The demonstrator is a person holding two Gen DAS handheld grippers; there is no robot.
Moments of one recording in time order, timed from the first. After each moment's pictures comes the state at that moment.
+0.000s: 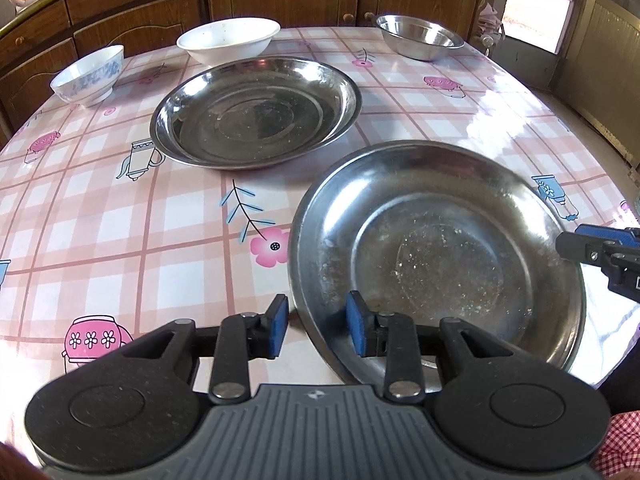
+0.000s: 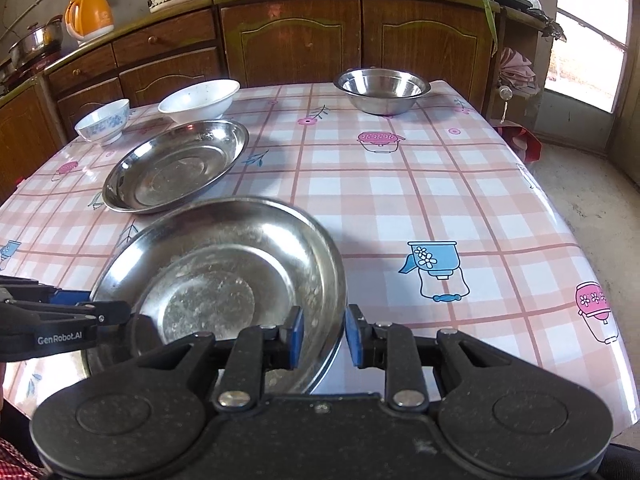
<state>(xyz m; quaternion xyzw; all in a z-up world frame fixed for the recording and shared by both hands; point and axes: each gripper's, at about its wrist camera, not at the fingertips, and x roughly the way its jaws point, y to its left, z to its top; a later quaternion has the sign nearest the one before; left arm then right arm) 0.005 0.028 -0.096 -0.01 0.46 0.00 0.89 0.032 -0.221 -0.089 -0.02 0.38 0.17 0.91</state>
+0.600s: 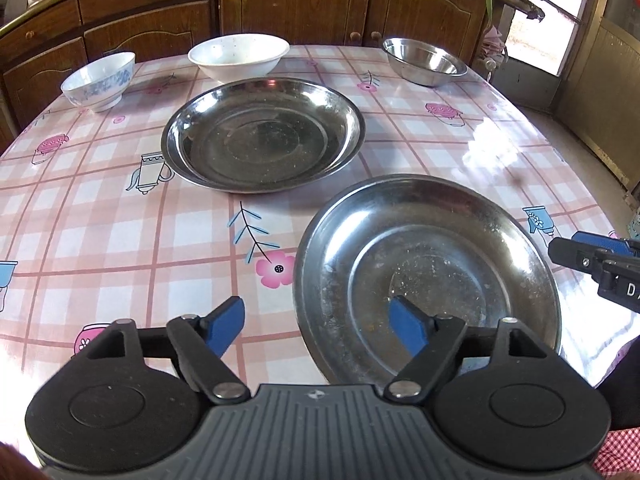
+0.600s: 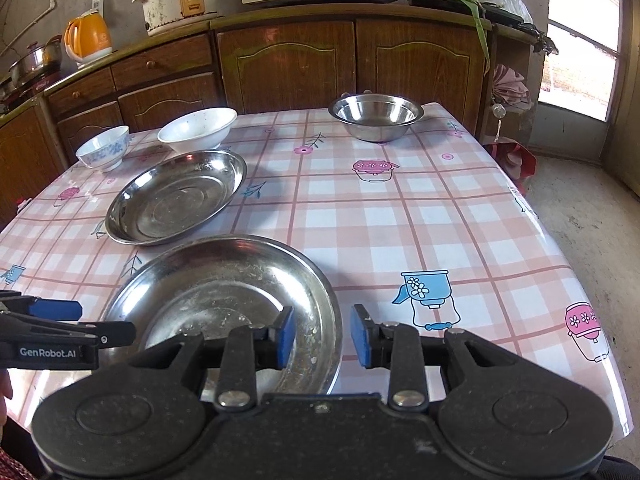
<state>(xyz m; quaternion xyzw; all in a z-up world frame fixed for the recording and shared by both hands) 0.003 0.033 -0.077 -0.03 0.44 0.00 0.90 0.034 -0.222 -0.071 -0.01 0.36 0.17 0.92</state>
